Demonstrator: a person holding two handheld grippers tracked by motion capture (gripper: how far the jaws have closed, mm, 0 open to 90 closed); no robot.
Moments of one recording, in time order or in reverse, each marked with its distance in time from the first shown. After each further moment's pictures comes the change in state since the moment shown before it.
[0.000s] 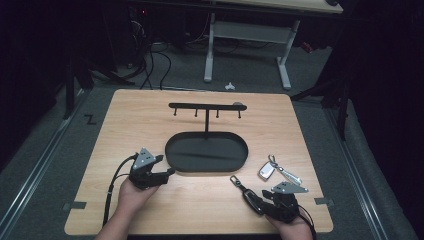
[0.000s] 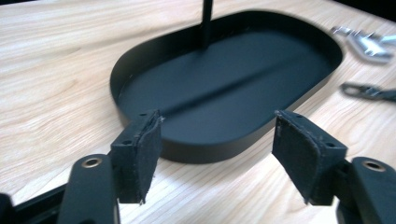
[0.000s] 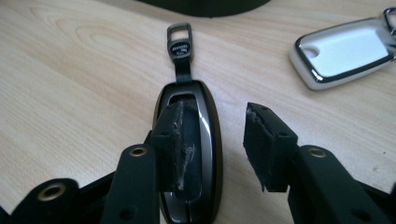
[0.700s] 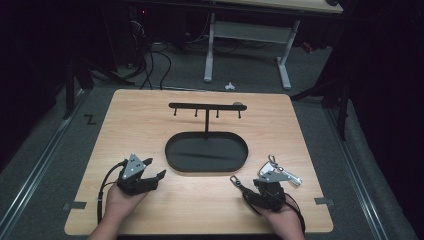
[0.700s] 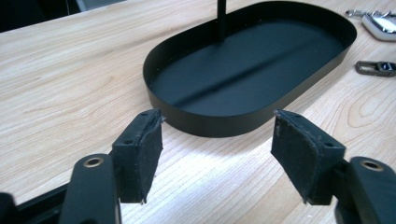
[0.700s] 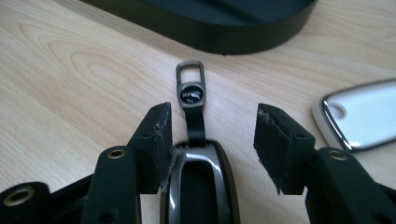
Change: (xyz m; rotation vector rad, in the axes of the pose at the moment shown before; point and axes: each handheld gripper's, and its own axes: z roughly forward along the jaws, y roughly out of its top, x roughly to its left) left arm 0.008 -0.017 -0.030 -0.005 0.067 0.070; right arm 0.015 0.034 0.028 0.012 -0.026 -0.063
